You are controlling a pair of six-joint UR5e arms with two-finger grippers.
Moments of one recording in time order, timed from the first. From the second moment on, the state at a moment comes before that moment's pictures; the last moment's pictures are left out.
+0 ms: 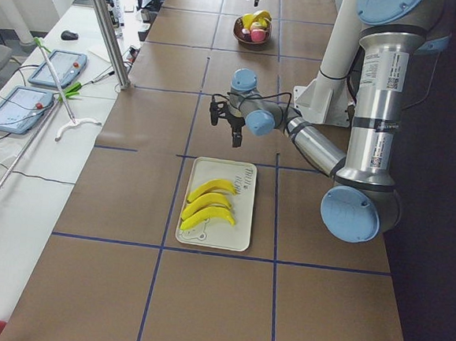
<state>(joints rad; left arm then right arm) -0.76 -1.59 -2.07 -1.85 -2.09 -1.23 1.12 -1.80 2.12 -1.44 2.29 0.08</state>
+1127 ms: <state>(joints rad) -0.74 -1.63 -2.07 -1.83 -2.09 -1.22 1.05 -1.91 1.85 -1.06 2.30 0.17</state>
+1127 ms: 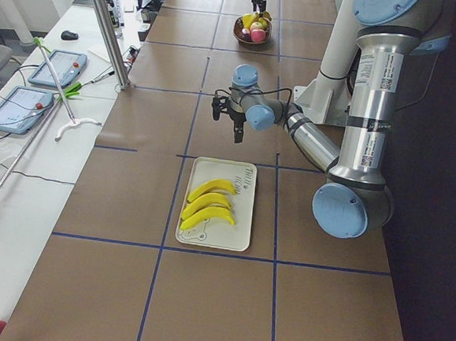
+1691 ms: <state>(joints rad) -0.74 -1.62 -2.07 -1.83 -2.09 -1.22 1.00 -1.94 1.85 -1.06 2.28 0.16</state>
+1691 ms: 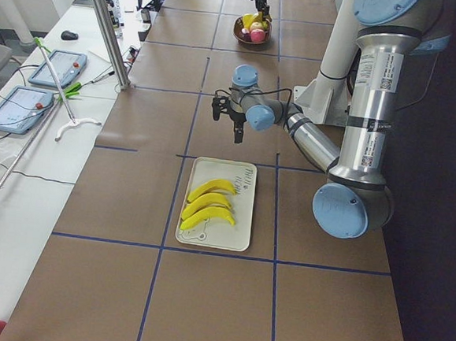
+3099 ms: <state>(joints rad) -0.68 -1.73 -2.06 -1.85 -2.02 -1.31 1.10 -1.71 1.92 -1.05 2.30 0.40</state>
